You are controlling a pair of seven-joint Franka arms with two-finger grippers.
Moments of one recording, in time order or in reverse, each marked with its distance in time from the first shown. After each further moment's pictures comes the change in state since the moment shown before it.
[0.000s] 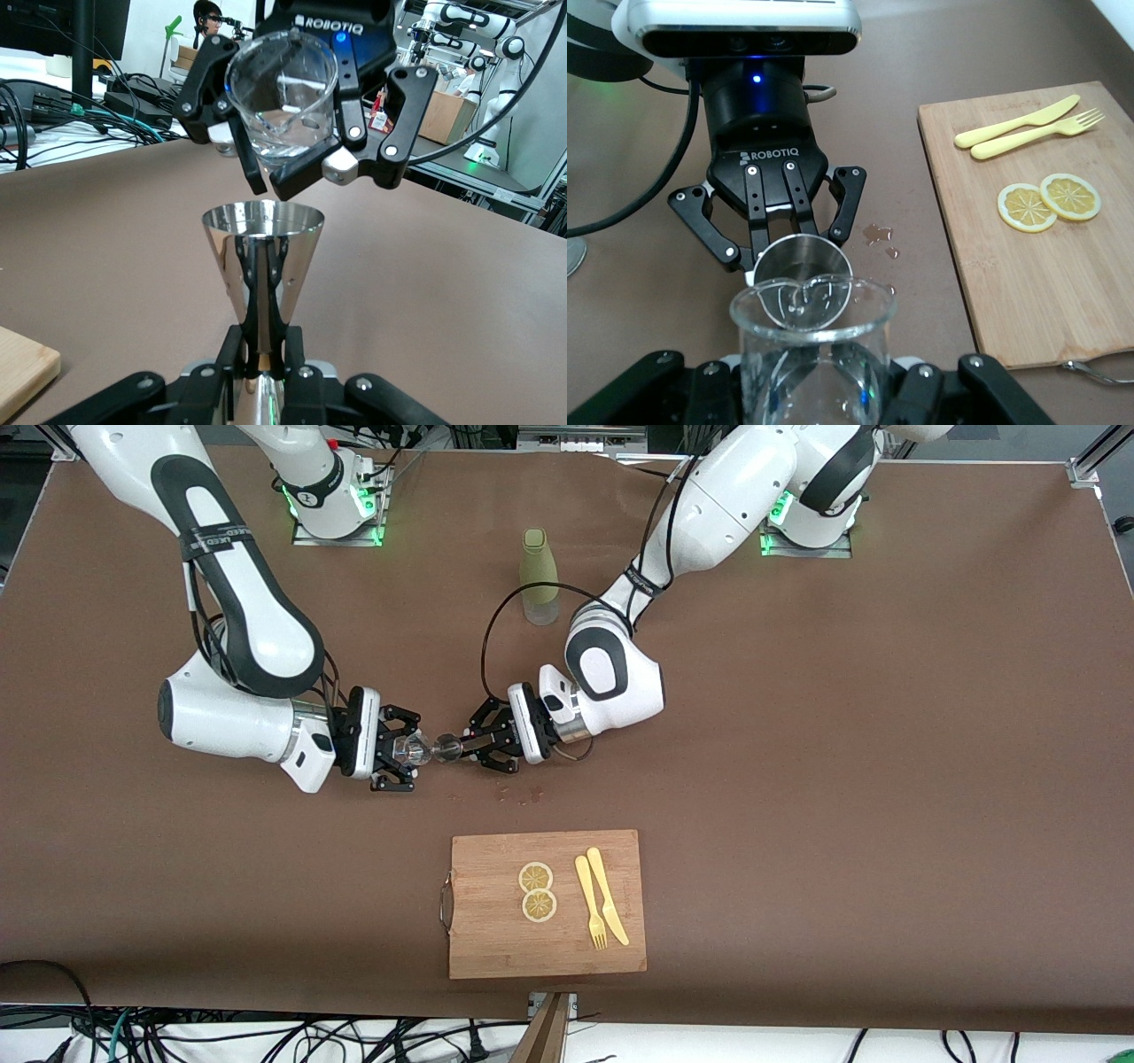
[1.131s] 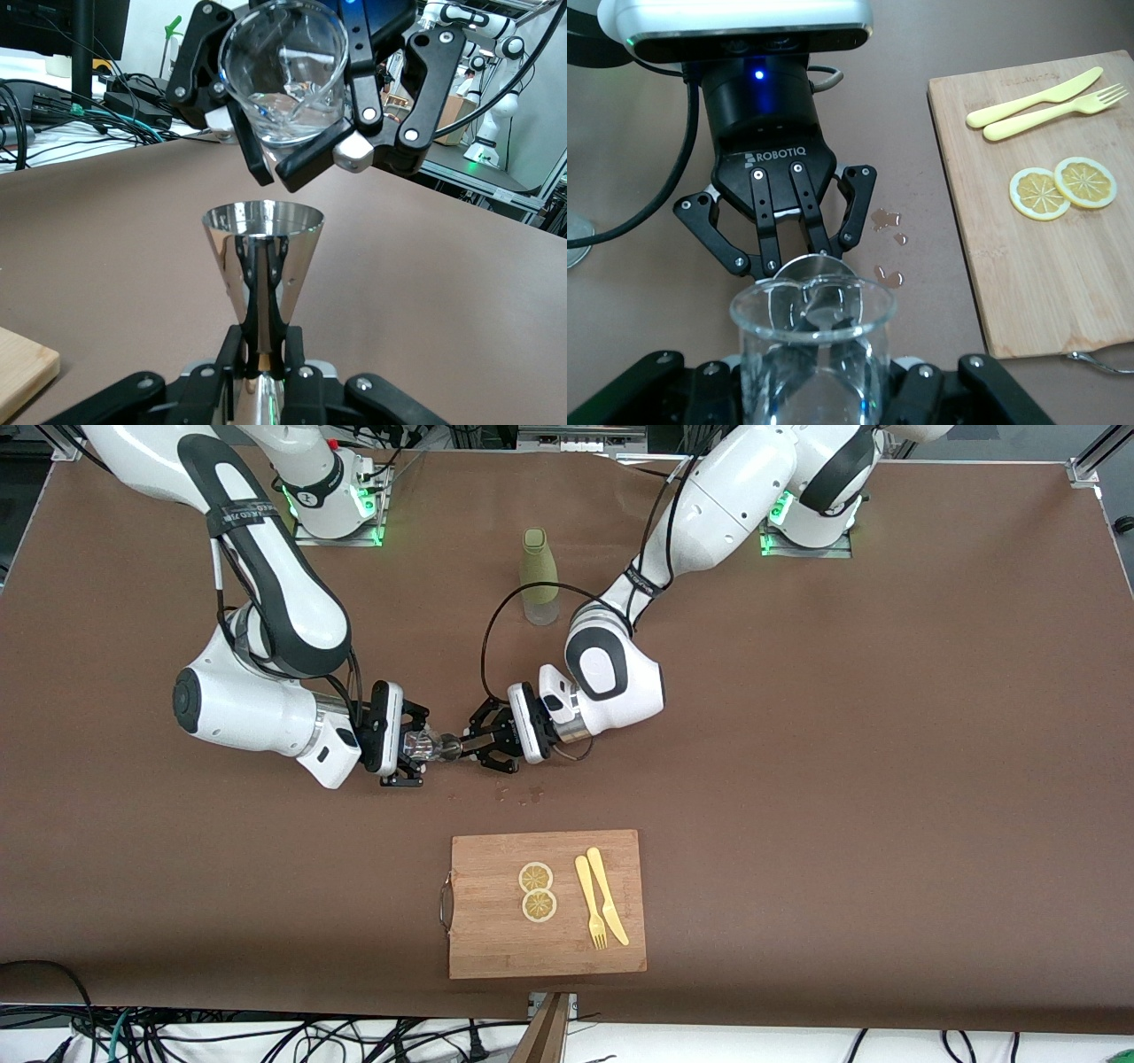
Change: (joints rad) left arm -0.001 0.000 0.000 0.000 0.000 0.000 0.000; right arm 0.014 -0.011 0.029 0.023 -0.162 0.000 0.151
